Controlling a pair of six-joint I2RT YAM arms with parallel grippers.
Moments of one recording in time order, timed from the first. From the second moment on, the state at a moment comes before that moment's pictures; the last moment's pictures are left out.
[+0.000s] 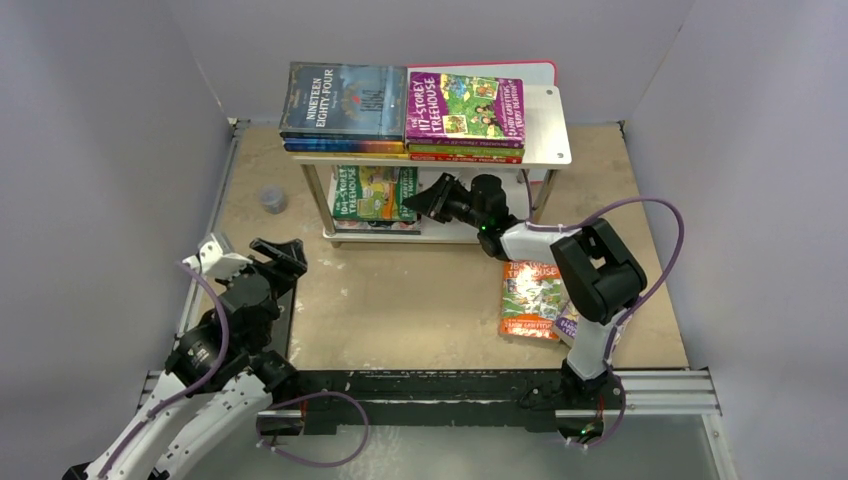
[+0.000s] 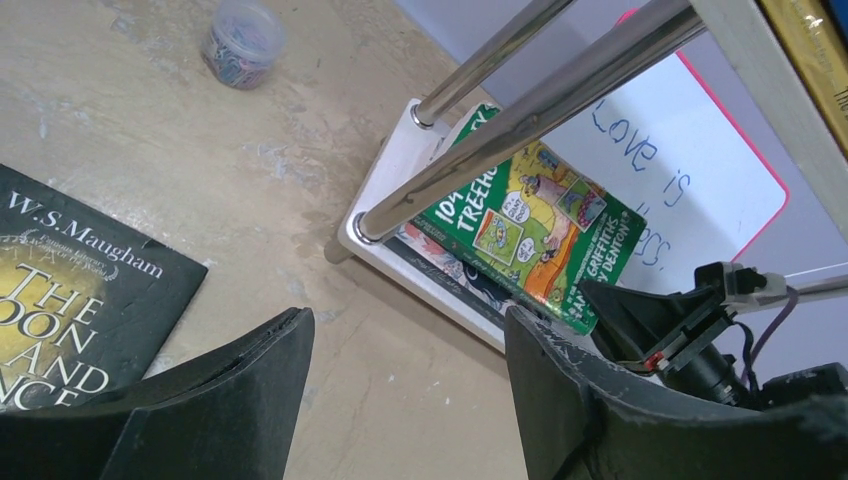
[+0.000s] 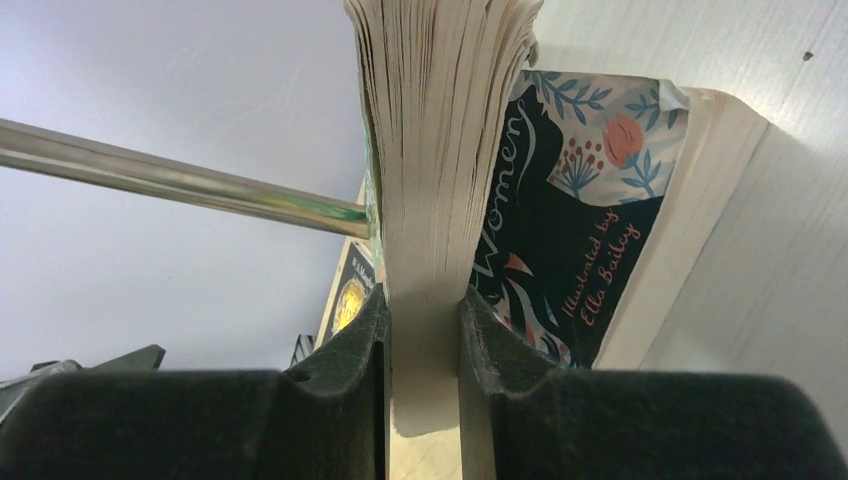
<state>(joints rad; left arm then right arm) -0.68 0.36 0.69 -0.66 -0.81 -0.92 0.55 1.85 0.96 0.72 -0.37 0.97</state>
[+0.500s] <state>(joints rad) -0.68 0.42 0.68 -0.65 -0.80 -0.94 0.48 1.82 1.01 0.49 -0.47 0.99</state>
